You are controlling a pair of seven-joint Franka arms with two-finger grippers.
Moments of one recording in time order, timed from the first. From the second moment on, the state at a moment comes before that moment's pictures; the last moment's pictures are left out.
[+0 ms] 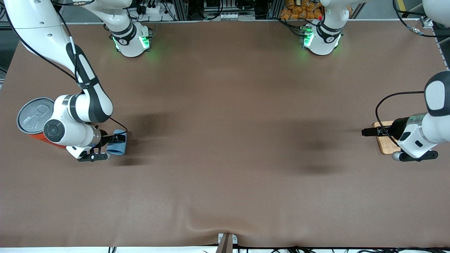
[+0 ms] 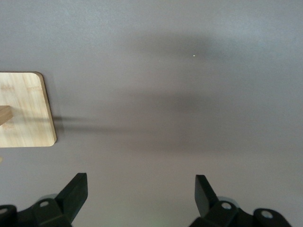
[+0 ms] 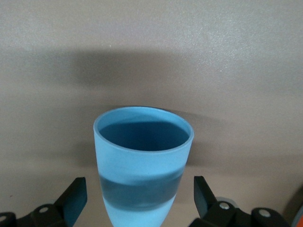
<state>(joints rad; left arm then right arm) 0.18 0.41 -0.14 -1.52 -0.05 1.67 -0.03 -0.05 0.49 0.05 -1.94 0.01 2.25 -0.08</state>
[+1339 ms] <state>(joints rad) 0.16 0.41 -0.15 -1.51 -0.06 1.69 -0.03 -0.04 0.50 0.07 -1.92 0.01 2.23 -0.14</state>
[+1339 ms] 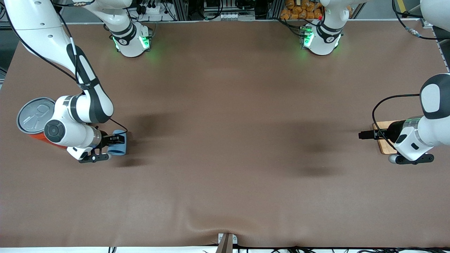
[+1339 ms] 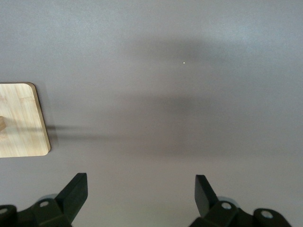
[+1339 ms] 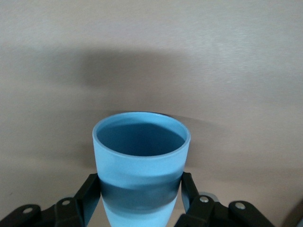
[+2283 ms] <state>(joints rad) 0.16 0.41 -0.15 -1.52 -0.06 1.70 -0.03 0.21 0.51 0.31 -1.62 -0.02 2.26 -0.37</state>
